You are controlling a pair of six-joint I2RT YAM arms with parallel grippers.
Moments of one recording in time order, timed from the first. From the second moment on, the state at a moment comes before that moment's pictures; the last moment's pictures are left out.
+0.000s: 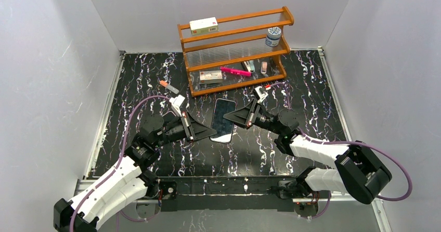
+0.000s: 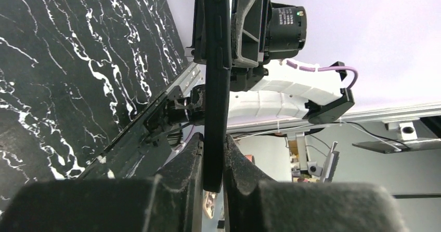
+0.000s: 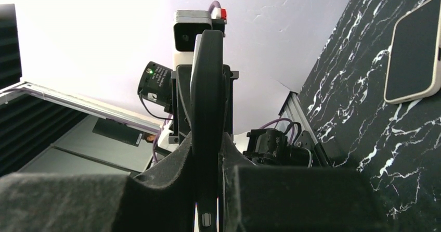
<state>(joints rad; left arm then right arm) -0.65 0.67 0.50 0.09 0.54 -1.19 0.72 1.22 0.42 1.07 -0.52 1.44</state>
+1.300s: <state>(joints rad) -0.66 0.83 0.72 -0.01 0.41 -0.99 0.71 1.19 0.43 1.06 -0.85 1.36</state>
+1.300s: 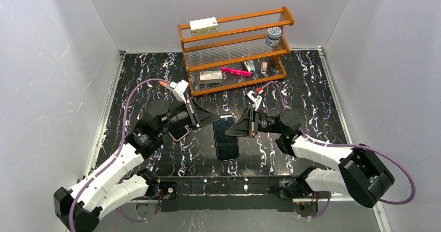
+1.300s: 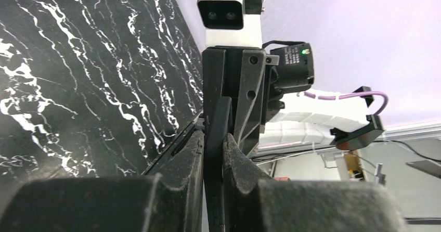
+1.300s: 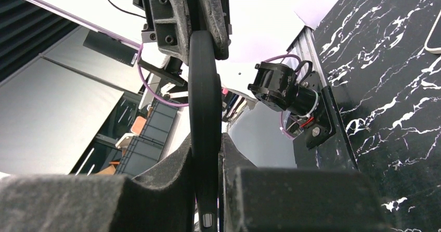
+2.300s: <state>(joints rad) -0.65 0.88 0.76 -0.27 0.35 -0.81 0.71 1.21 0.48 0.80 -0.72 1.20</state>
